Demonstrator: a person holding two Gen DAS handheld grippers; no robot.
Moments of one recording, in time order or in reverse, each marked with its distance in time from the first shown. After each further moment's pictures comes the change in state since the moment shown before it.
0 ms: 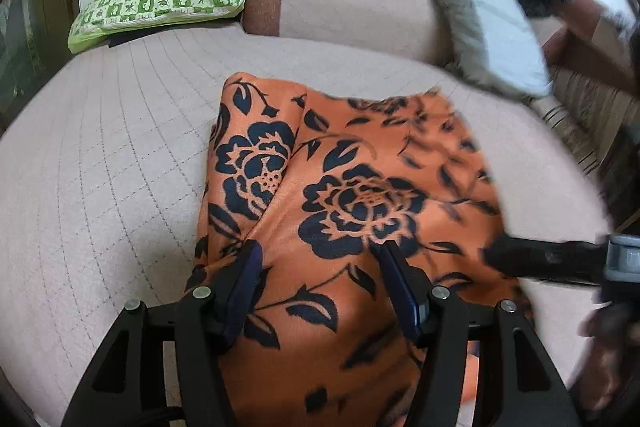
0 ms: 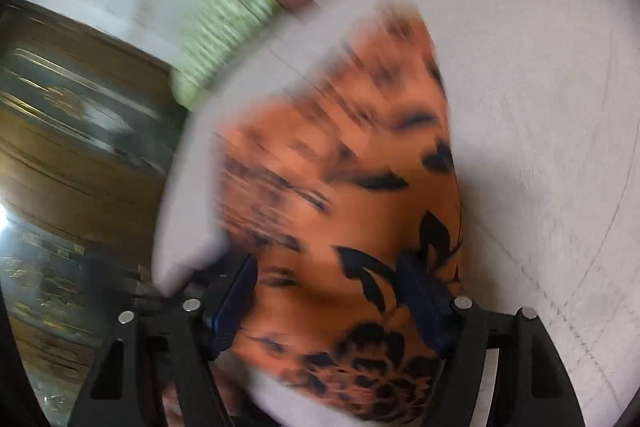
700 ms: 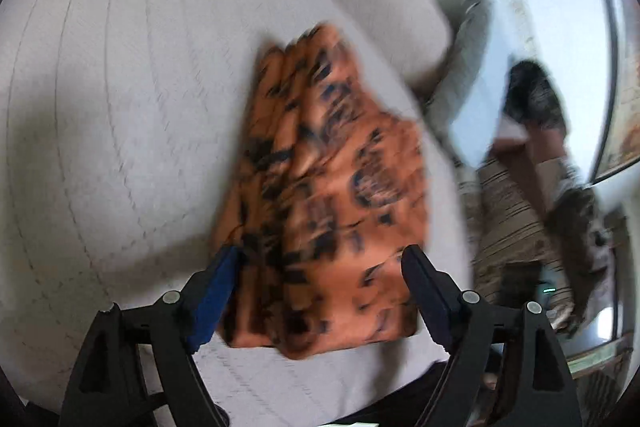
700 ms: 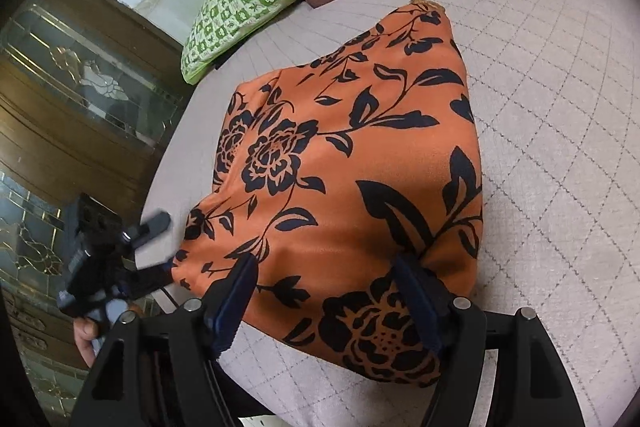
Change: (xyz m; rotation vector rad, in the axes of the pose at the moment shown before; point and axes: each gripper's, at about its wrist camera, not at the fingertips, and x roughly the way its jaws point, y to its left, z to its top) left arm 0.001 0.109 -0.036 -0.503 0.235 -0.413; right arm 0.003 0.030 -0.040 -0.167 0.038 -0.052
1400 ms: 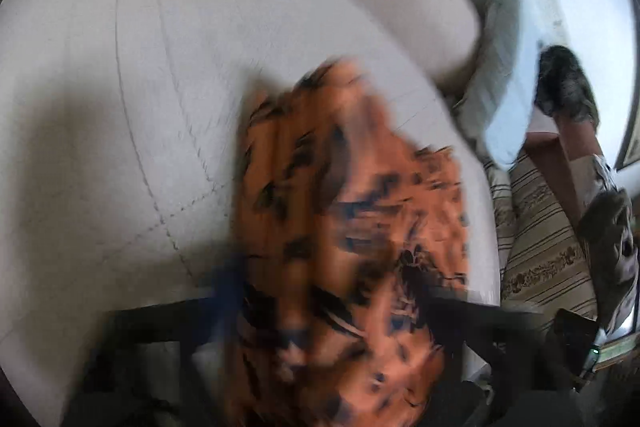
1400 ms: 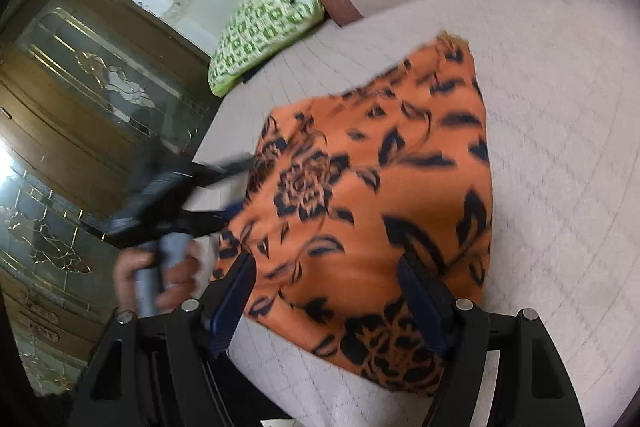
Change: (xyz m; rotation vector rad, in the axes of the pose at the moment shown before) left arm 0.064 -0.003 0.086 0.023 0.092 0.058; right arm -0.026 0.005 0.023 -0.043 -0.047 0.076
